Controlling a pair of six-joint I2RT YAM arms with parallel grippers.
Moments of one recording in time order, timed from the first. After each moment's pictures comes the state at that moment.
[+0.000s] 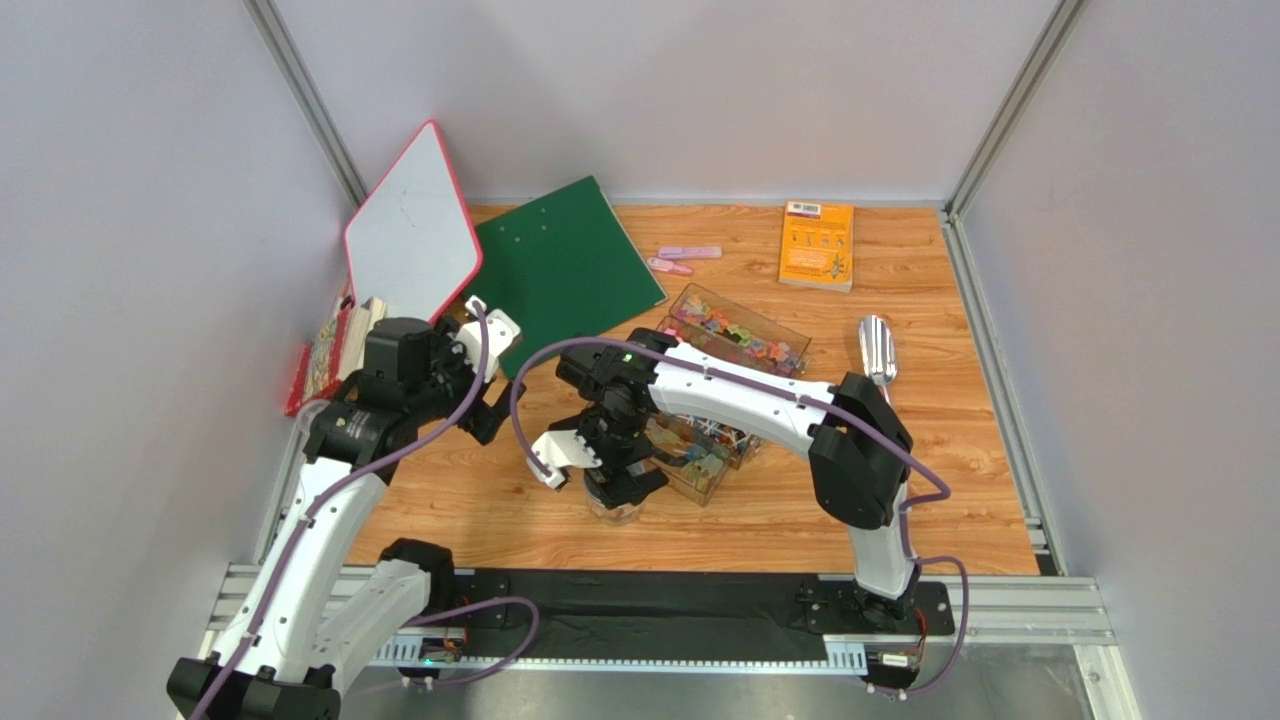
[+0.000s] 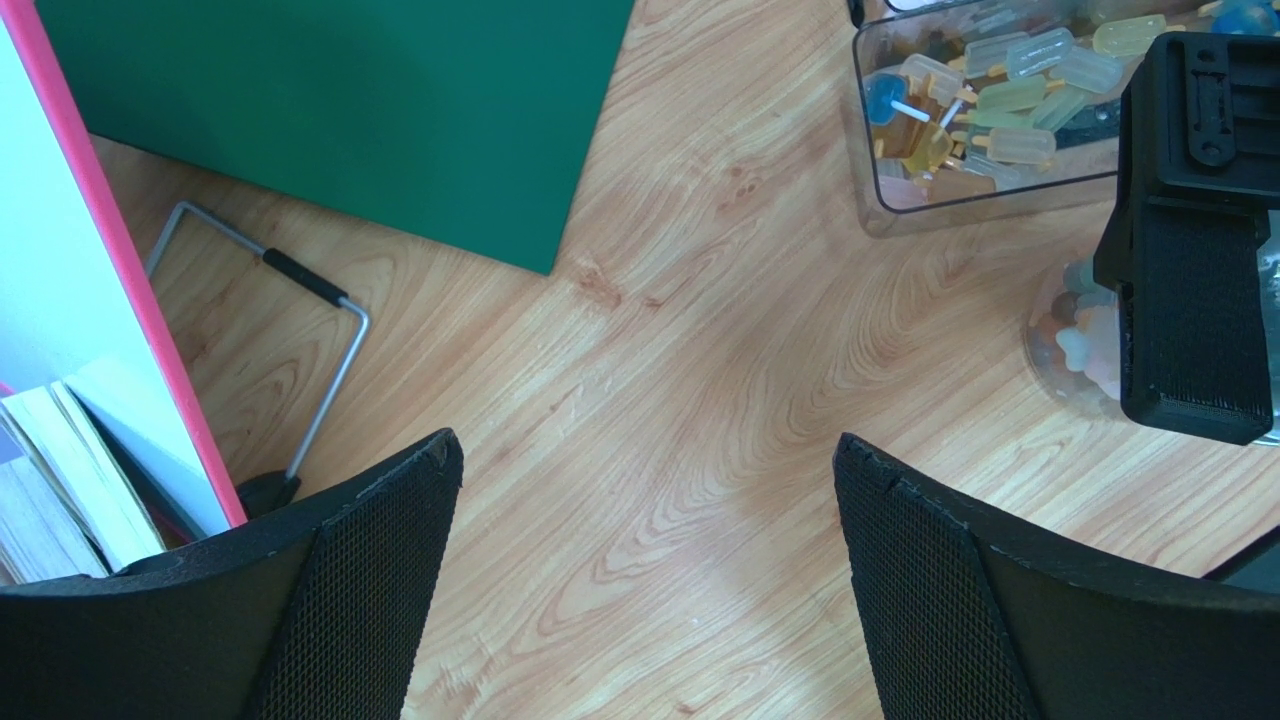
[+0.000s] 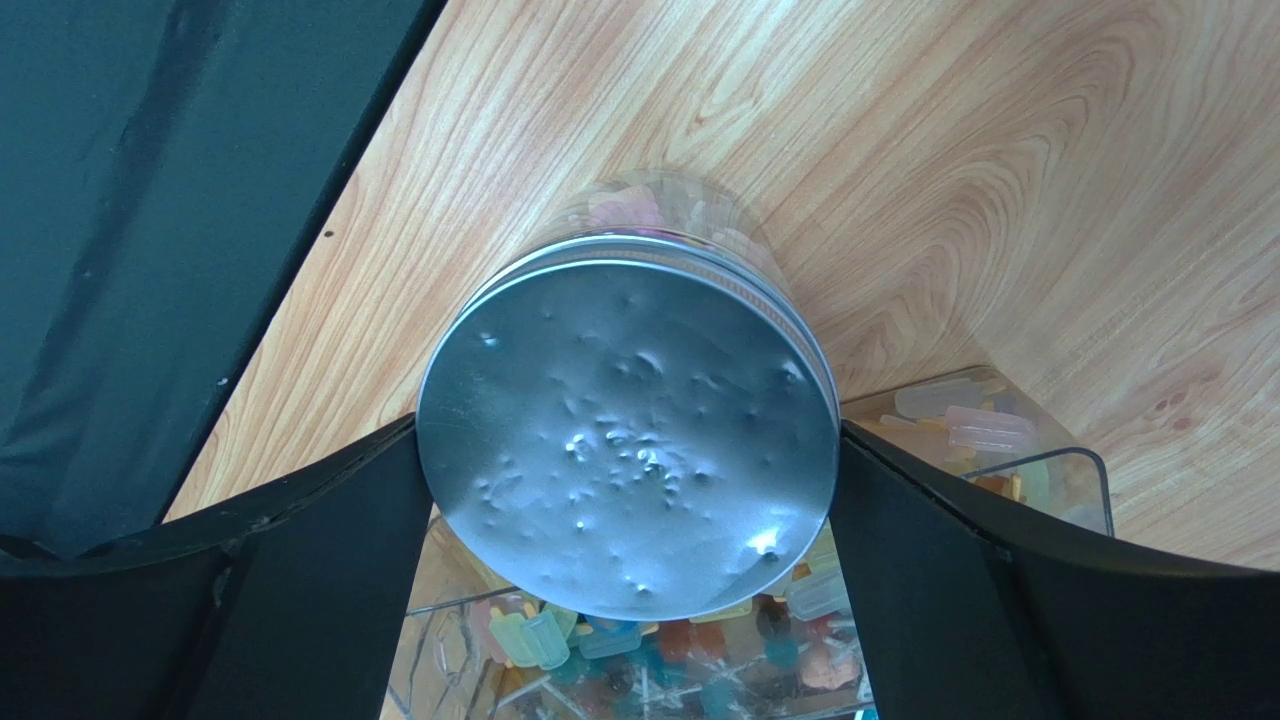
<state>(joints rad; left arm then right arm) -0.22 0.82 0.88 -0.73 0.27 0.46 1.05 1.96 1.68 -1.14 -0.45 -1.12</state>
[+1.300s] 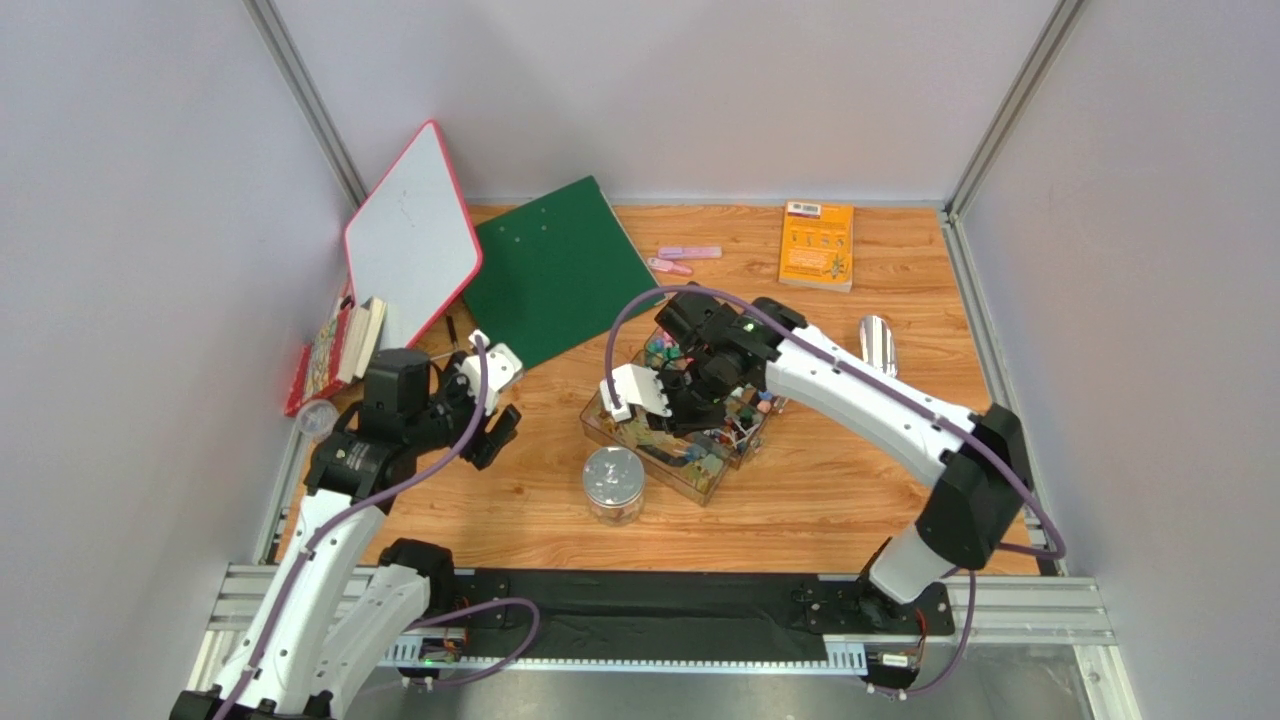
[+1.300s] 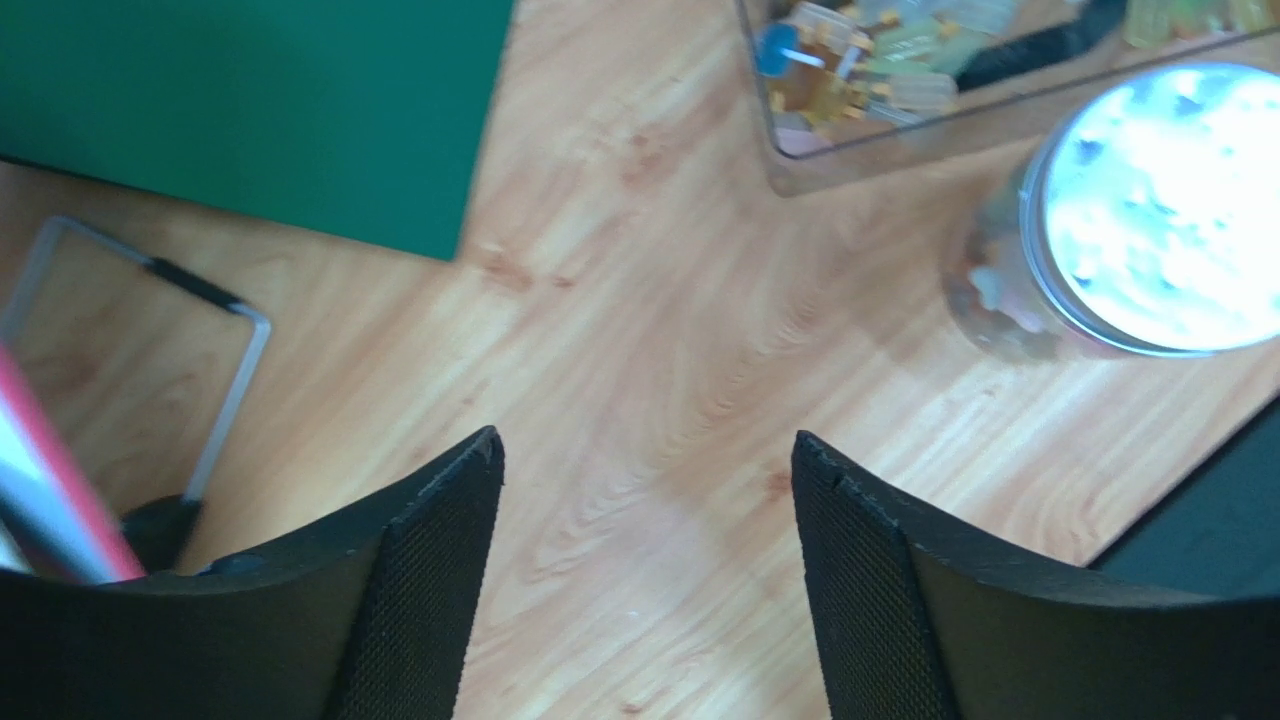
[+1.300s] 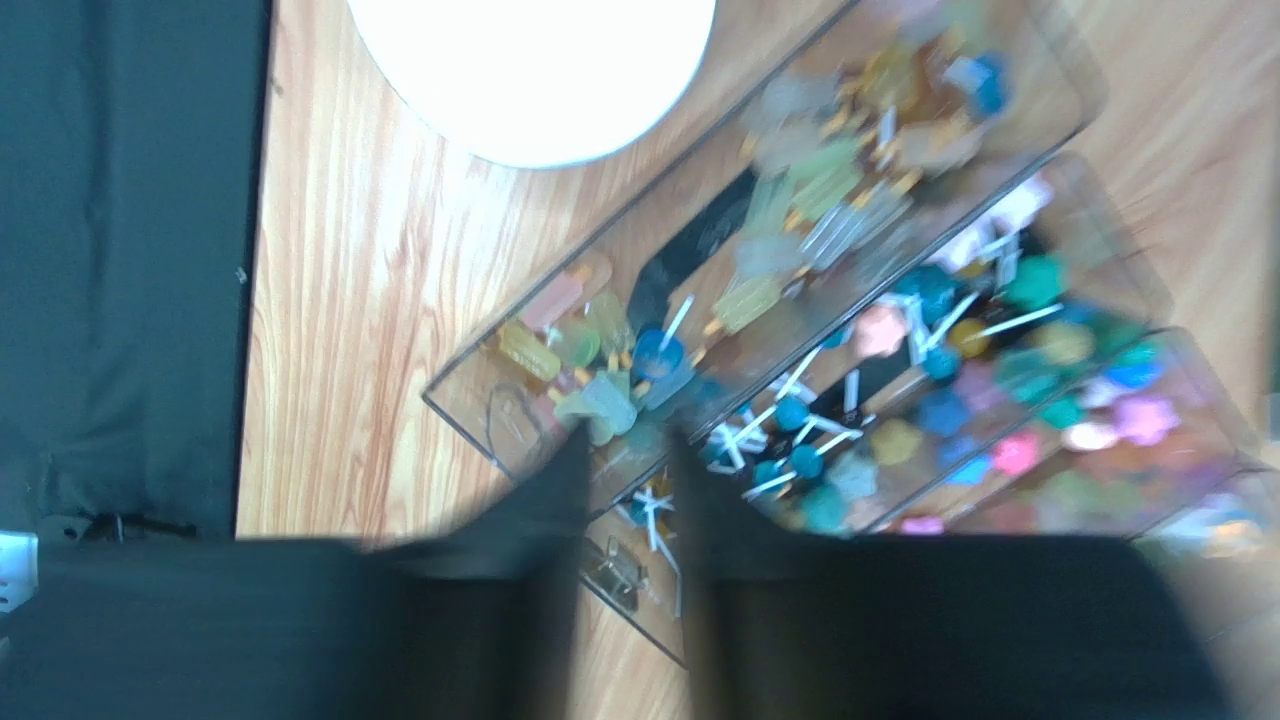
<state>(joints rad) -0.22 0.72 0.77 -0.74 0.36 0.48 0.83 1.63 1.44 -1.08 -0.39 -0.97</state>
